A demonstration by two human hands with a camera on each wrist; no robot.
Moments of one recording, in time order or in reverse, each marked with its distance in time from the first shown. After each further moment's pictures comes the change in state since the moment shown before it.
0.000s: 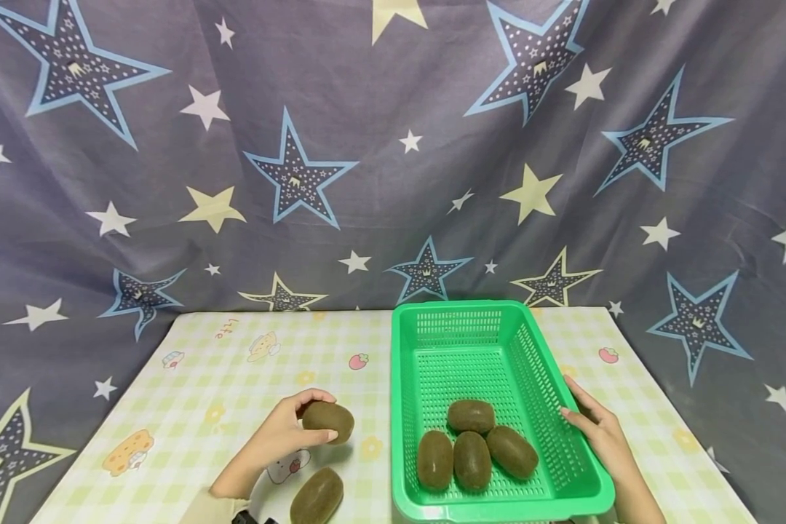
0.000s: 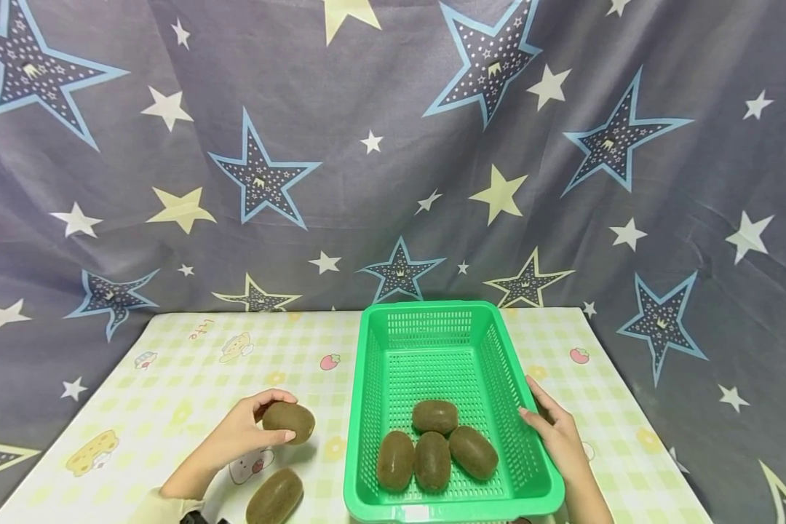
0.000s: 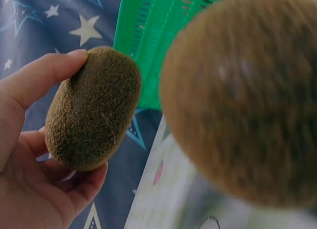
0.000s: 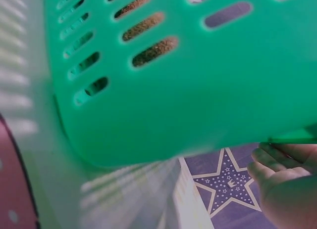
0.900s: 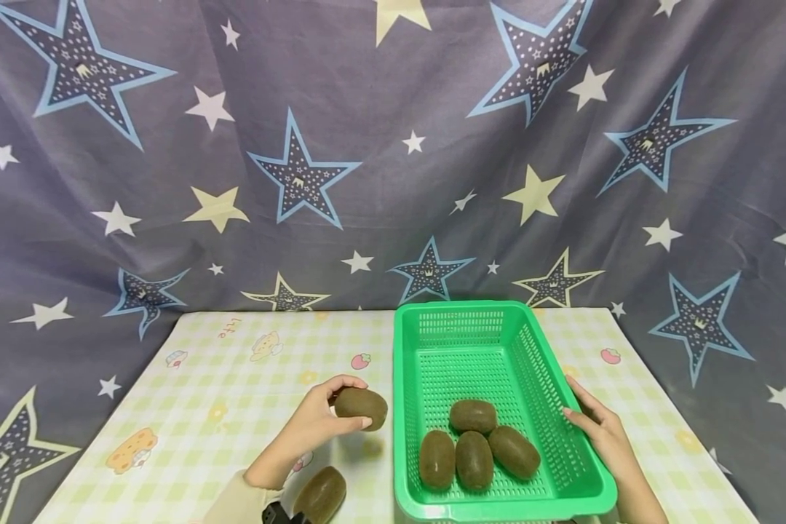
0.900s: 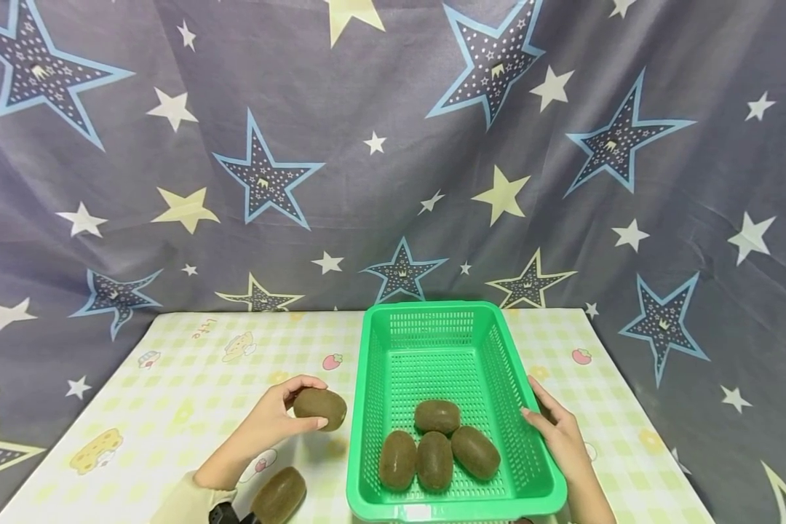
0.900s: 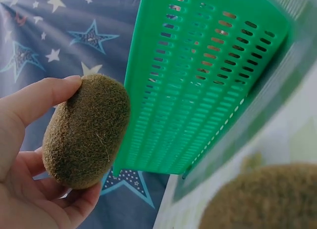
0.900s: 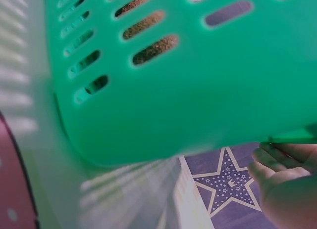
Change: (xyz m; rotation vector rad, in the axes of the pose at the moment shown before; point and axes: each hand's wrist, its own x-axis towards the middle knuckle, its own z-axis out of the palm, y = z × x) left_hand 0.021 0.039 0.028 -0.061 0.030 0.079; right_hand 0.000 0.001 0.000 0.012 0.004 -0.006
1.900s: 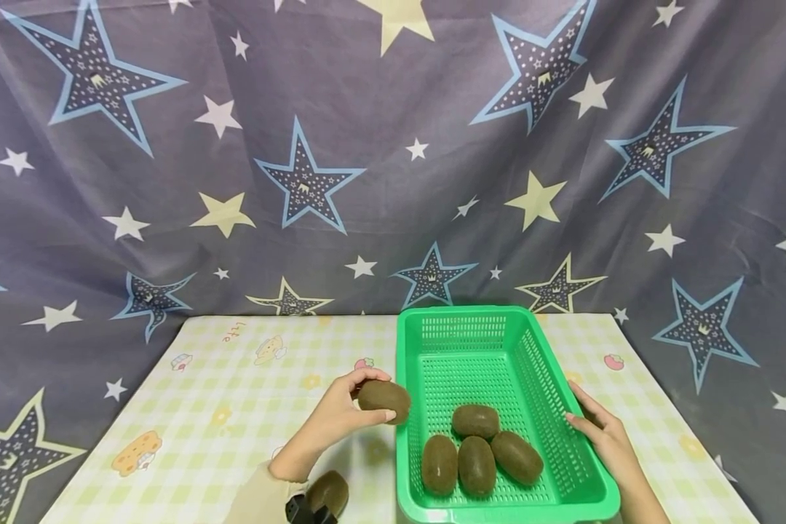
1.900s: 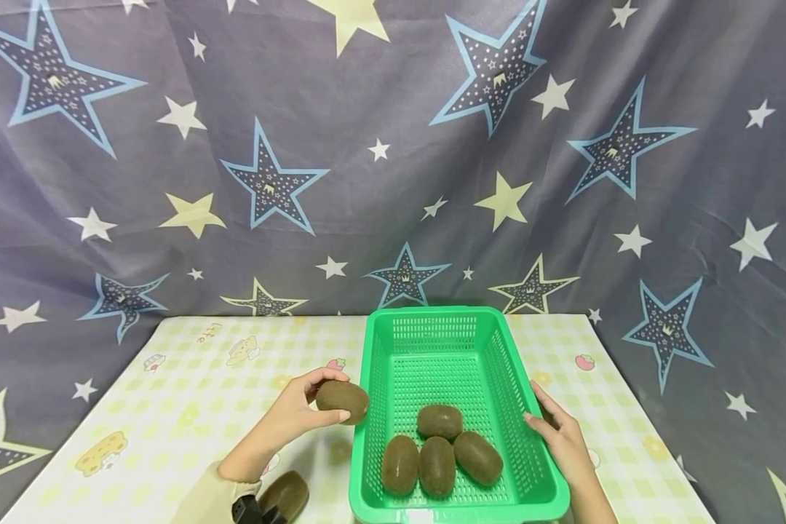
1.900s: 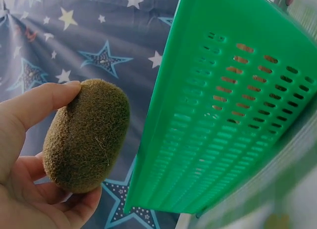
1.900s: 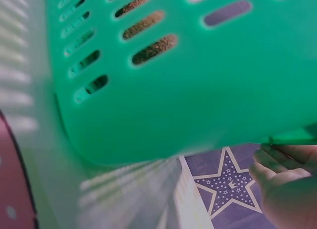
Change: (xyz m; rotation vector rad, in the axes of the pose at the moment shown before) left_hand 0.019 0.021 0.021 -0.036 0.056 0.053; right_hand 0.001 0.001 -0.001 0.011 -0.013 0.009
